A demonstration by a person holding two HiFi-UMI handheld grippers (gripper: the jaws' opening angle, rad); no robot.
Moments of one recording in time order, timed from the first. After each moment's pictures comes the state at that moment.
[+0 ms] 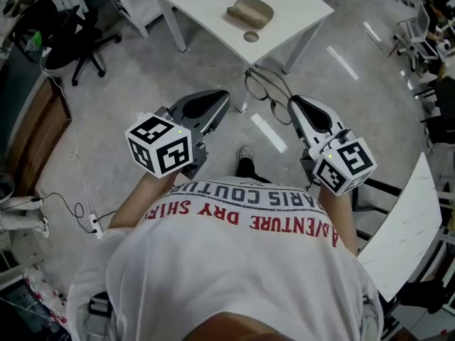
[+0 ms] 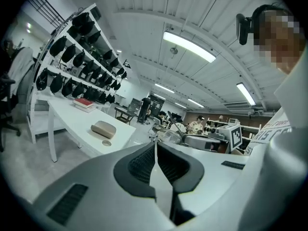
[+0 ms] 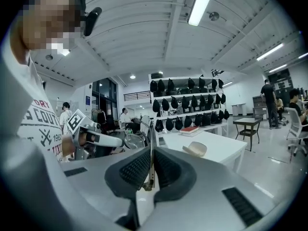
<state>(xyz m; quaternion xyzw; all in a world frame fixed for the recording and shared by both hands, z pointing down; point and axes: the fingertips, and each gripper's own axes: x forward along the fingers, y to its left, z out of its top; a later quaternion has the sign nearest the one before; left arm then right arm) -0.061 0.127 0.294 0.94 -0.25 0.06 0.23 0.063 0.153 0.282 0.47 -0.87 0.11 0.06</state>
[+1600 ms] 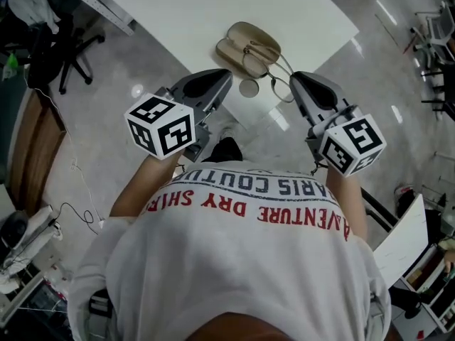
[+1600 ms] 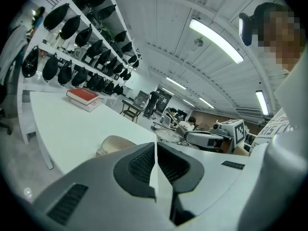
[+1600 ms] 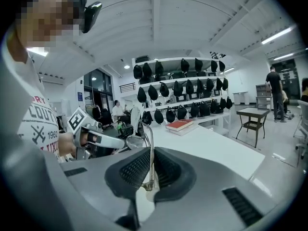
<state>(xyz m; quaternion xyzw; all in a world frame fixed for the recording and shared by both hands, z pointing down) 0.011 -0.199 0.343 0.92 -0.25 0.09 0.29 0.129 -0.176 0.322 0.46 -0.87 0.17 0.11</state>
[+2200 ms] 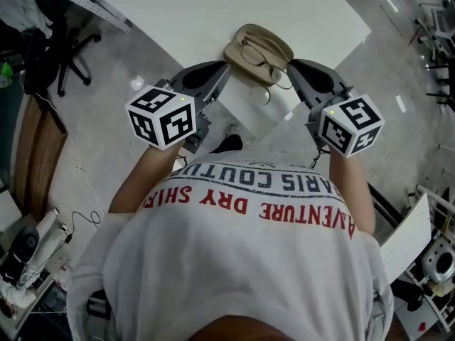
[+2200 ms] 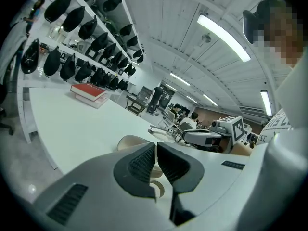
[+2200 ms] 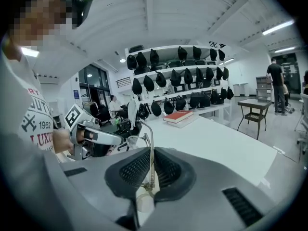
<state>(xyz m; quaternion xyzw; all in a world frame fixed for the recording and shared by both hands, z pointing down) -0.014 -0.271 0.385 0.91 -0.25 0.12 0.32 0.107 -0.254 0.371 0.45 -0.86 0.21 0.14</state>
